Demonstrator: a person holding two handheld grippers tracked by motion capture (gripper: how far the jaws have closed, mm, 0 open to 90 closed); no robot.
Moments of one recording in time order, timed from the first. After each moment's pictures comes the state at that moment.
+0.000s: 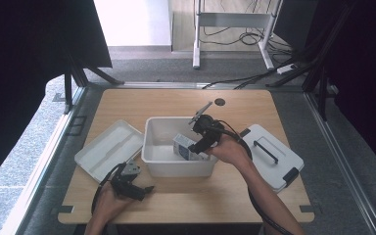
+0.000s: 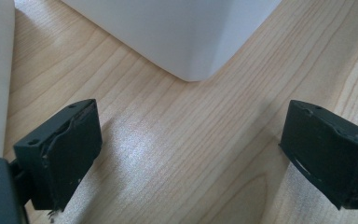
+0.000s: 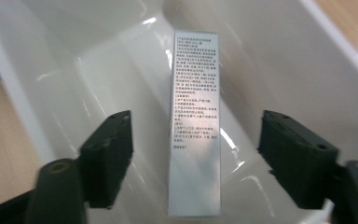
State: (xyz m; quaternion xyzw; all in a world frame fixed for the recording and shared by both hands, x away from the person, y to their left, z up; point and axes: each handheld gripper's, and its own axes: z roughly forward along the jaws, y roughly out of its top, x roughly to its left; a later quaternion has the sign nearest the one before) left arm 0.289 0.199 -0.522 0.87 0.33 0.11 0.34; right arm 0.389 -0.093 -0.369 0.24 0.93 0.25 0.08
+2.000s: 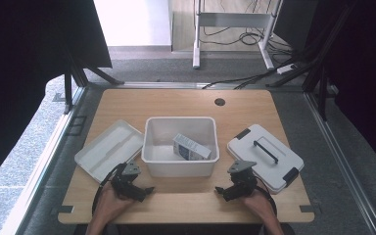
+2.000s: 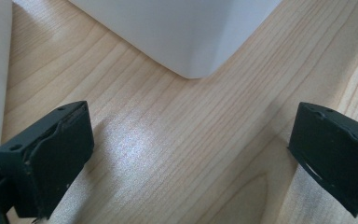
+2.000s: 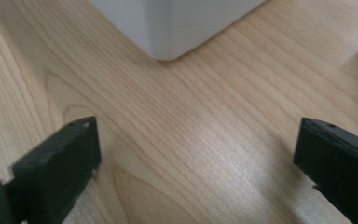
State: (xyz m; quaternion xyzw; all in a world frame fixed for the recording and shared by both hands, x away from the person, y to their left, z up) left arm 0.288 0.198 -0.523 0.87 0.33 0.11 0.34; right arm 0.306 -0.209 -0.519 0.31 0.88 0.34 0.12
